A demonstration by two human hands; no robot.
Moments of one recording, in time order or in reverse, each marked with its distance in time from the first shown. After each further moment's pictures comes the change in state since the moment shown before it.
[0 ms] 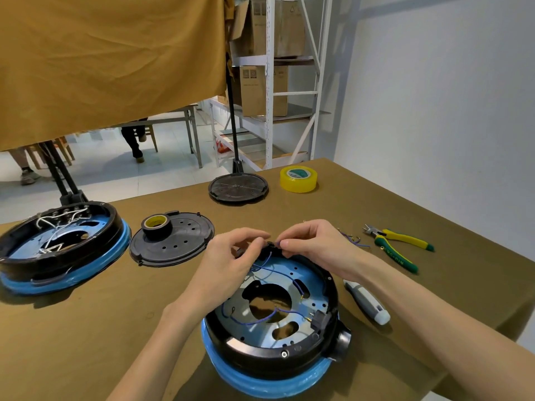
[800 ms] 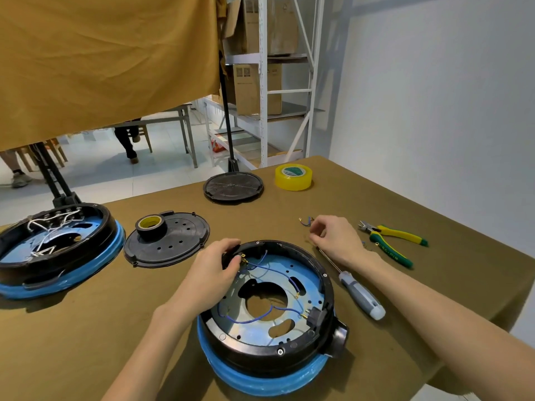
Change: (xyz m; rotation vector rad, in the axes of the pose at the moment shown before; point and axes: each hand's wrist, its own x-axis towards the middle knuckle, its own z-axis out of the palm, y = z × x) left_hand -0.002 -0.038 0.000 0.301 -0.103 -0.210; right_hand 0.034 0.063 -0.070 -1.023 0.455 -0.018
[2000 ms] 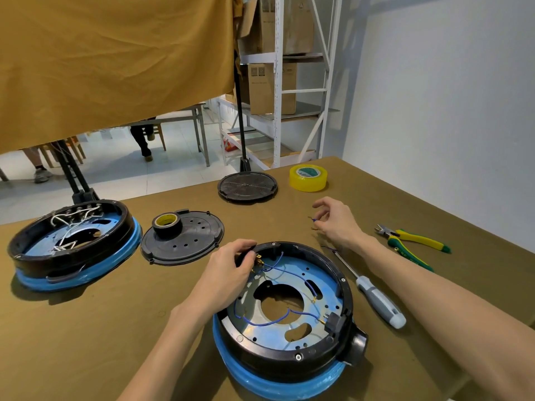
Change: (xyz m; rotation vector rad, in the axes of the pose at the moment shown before) left_hand 0.003 -0.011 0.004 -0.162 0.016 -0.053; right_hand 0.047 -0.017 0.010 0.223 0.003 0.025
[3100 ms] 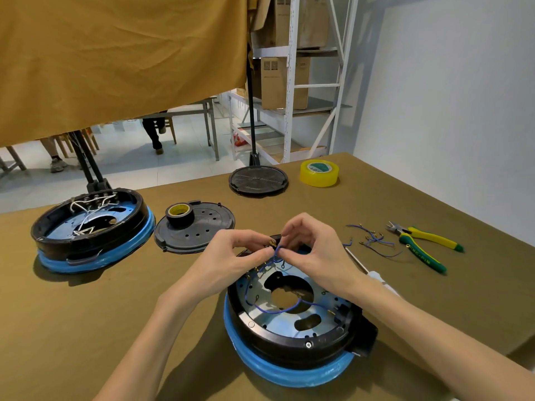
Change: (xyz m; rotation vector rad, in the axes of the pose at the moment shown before) left_hand -0.020 0.027 -0.042 -0.173 -0.160 0.190; right_hand -0.115 -0.099 0.015 0.516 -0.127 -0.345
